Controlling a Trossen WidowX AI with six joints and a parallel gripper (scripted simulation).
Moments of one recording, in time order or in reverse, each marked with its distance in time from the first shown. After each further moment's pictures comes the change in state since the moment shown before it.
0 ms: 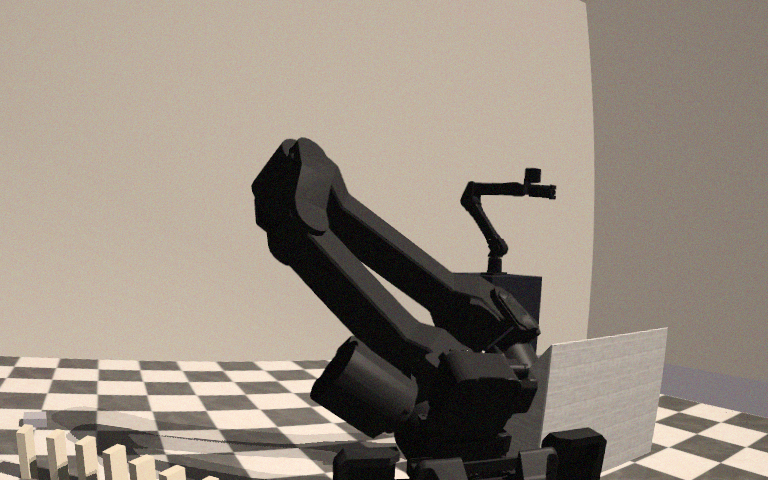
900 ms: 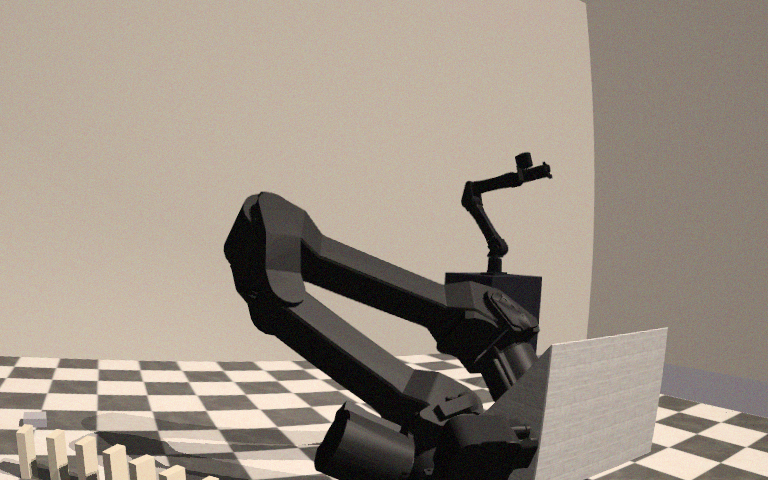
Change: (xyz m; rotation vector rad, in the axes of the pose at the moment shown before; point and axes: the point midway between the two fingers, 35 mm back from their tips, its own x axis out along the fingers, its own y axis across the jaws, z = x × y) arm 0.000 0.008 -0.044 0.007 -0.012 -0.005
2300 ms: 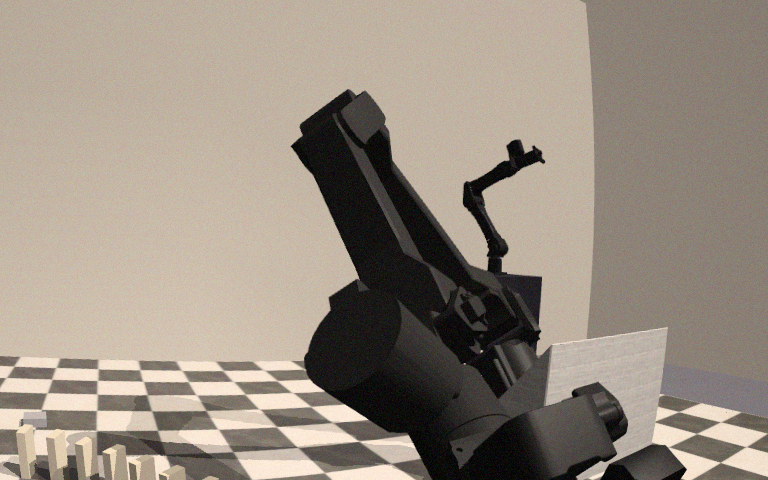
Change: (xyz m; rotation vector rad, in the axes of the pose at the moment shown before) arm 0.088 -0.007 0.033 0.116 0.489 0.151
